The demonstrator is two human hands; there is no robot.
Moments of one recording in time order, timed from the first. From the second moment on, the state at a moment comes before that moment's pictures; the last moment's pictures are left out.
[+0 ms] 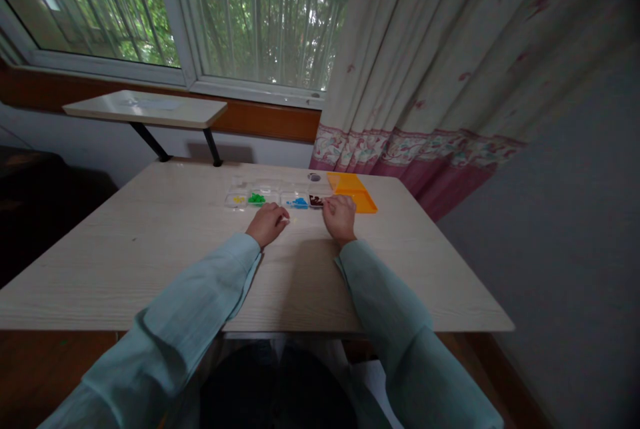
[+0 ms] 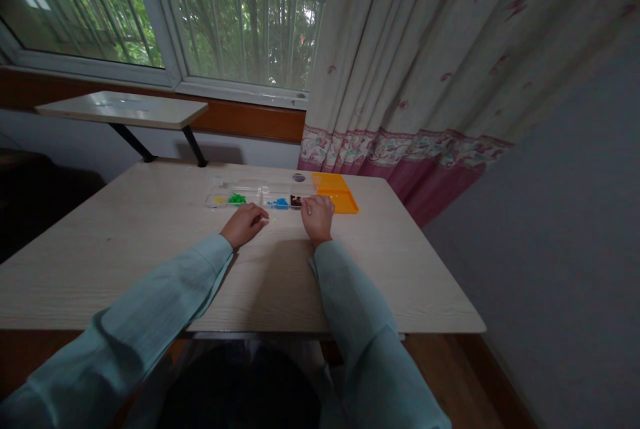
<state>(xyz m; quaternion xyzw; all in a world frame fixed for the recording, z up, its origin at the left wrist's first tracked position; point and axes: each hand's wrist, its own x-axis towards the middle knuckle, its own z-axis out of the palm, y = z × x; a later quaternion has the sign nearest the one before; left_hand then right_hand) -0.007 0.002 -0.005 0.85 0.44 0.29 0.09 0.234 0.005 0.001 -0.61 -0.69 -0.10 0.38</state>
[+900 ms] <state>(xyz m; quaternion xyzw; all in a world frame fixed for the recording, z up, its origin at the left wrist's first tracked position) 0.001 0.006 -0.006 0.73 0.46 0.44 0.25 0.186 -0.012 0.005 -0.44 -0.84 -0.06 0.30</state>
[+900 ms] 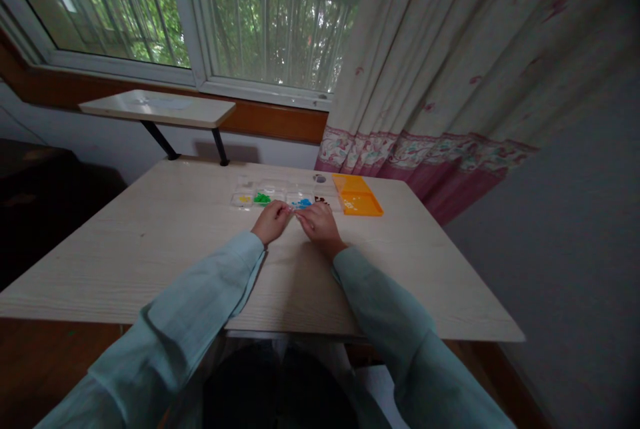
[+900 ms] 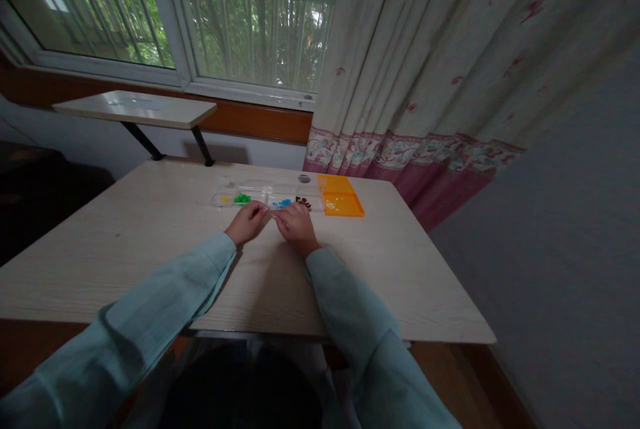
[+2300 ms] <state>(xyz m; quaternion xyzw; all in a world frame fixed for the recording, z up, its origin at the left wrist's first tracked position) -0.009 0.012 -0.012 0.76 0.48 0.40 0.18 0.285 0.019 -0.010 -0.74 -0.57 -0.11 0.35</state>
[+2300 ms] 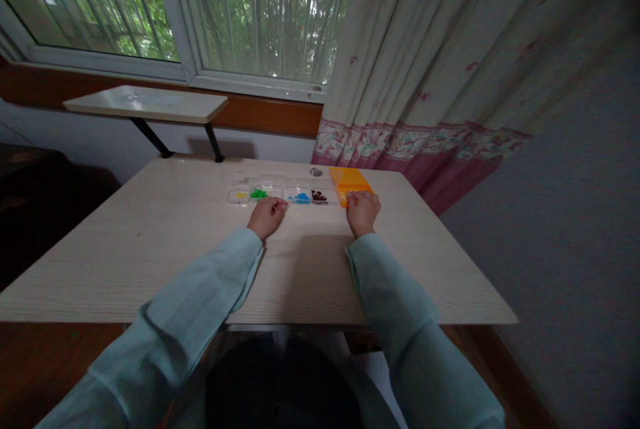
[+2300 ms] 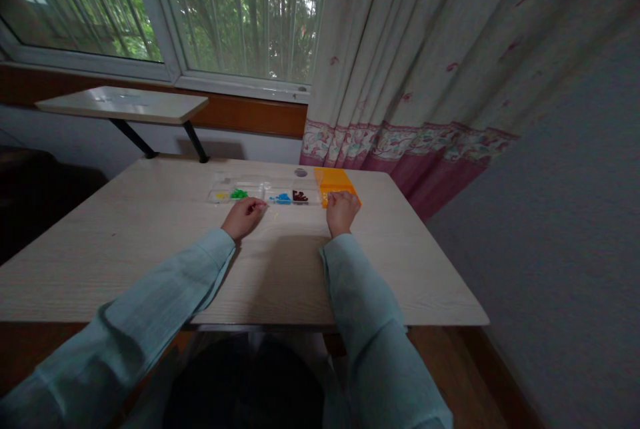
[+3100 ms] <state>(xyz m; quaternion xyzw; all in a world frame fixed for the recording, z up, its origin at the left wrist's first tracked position) -0.005 0.000 -0.006 0.83 0.48 0.29 0.09 0.242 0.009 0.000 -0.63 -0.69 -0.07 0.35</state>
